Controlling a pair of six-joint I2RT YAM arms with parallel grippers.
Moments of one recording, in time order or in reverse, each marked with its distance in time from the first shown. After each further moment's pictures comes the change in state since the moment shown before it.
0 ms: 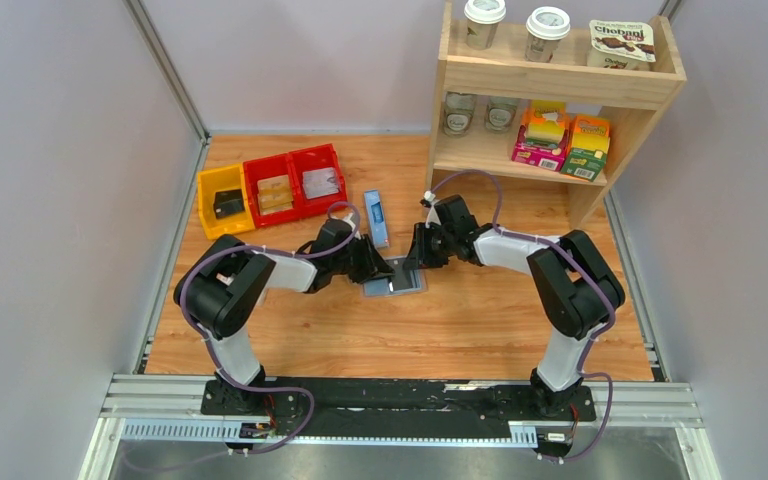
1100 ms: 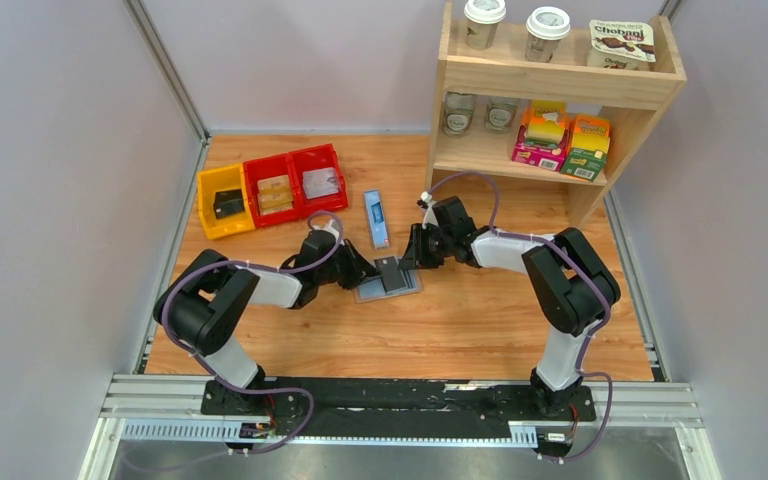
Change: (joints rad) left arm 0.032 -0.126 -0.176 0.146 -0.052 -0.094; right arm 0.007 0.031 -0.013 0.079 -0.033 0.015
